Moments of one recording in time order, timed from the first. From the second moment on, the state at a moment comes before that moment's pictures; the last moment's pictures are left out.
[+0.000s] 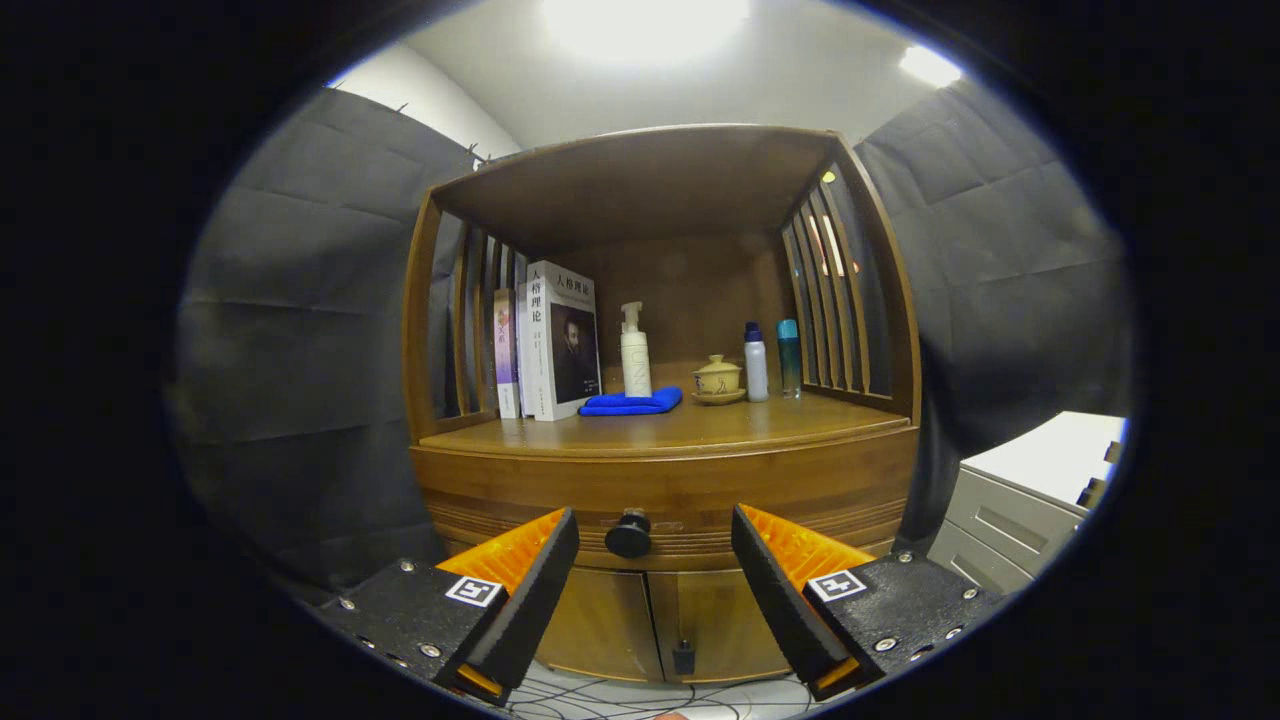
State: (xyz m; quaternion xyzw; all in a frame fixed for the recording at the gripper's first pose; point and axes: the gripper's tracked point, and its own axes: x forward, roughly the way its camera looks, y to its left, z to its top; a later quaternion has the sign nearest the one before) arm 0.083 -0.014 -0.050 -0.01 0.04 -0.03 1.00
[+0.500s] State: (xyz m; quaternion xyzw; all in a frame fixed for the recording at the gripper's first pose) arm 0.146 -0.010 -0.098 -0.02 0.10 -0.04 0.99
